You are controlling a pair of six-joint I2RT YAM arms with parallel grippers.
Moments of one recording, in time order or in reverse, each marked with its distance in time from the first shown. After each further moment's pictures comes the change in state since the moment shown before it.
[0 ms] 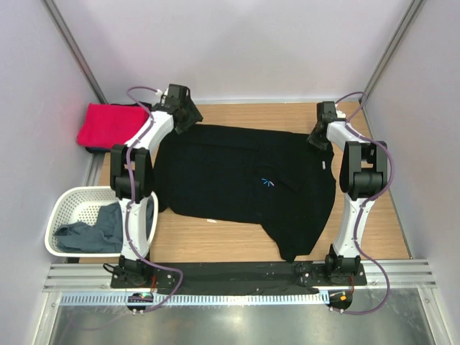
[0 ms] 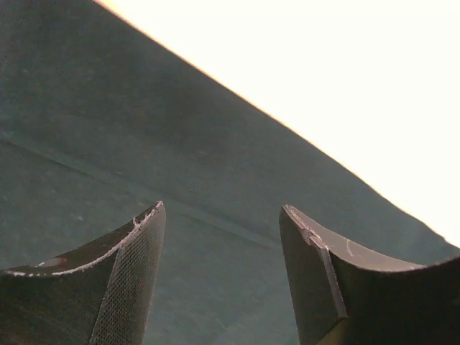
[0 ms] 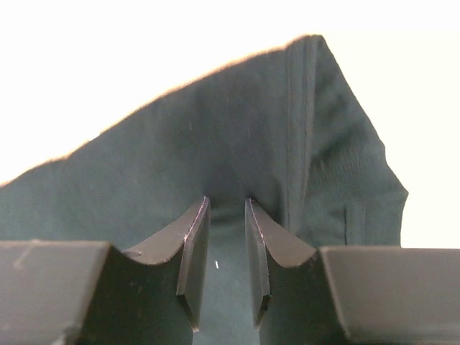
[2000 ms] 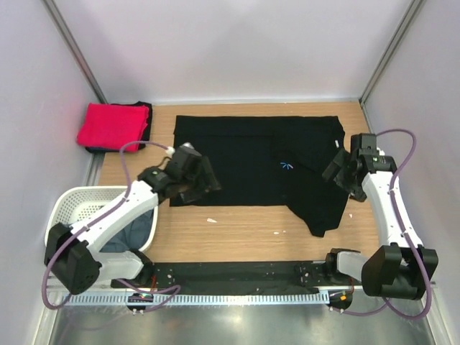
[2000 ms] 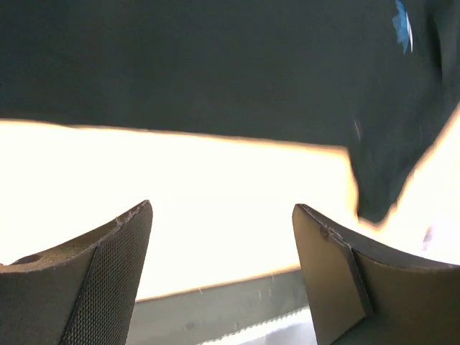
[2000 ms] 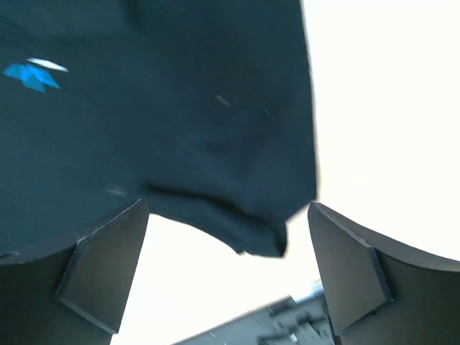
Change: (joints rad) left arm -0.338 -0.949 -0.902 -0.140 0.042 -0.214; right arm -0.099 -0.927 -0.476 -0.517 -0.059 -0.011
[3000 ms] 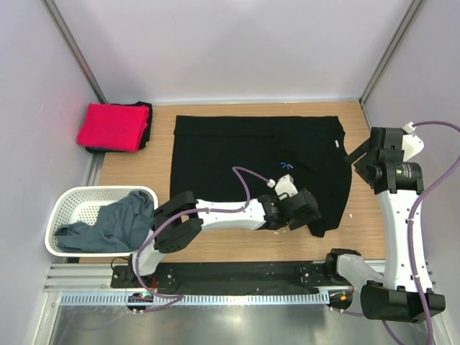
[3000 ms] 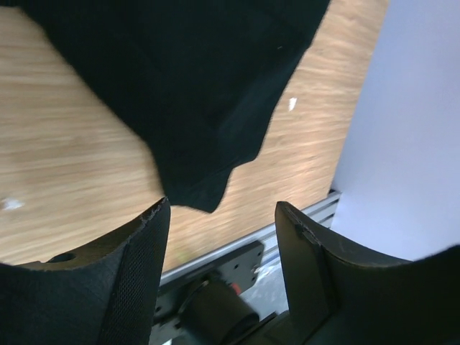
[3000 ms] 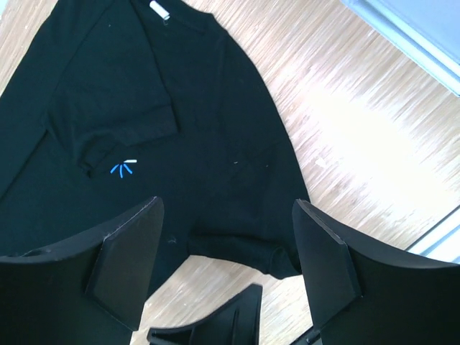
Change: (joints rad) left arm -0.719 0.846 0.572 0.396 -0.270 -0.564; right arm 0.005 -0.164 0.208 -0.128 0.231 0.154
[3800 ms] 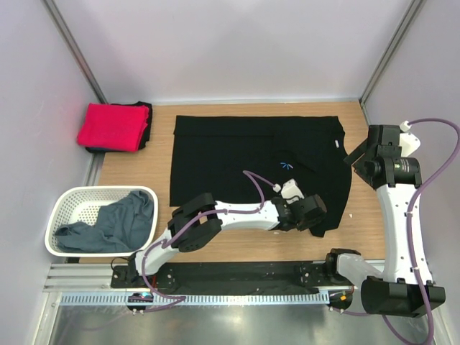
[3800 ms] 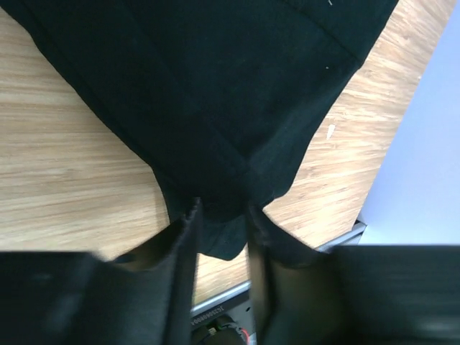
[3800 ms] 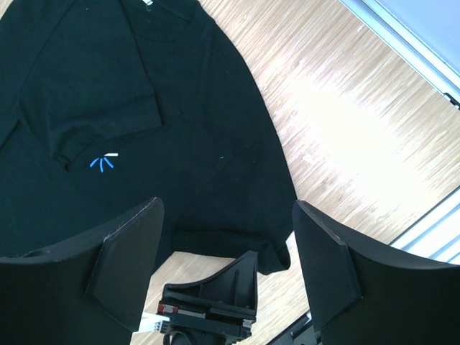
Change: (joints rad) left arm -0.006 0.195 0.193 -0.084 -0.026 -0.069; right arm 0.000 0.035 0.013 -0.028 0.008 -0.035
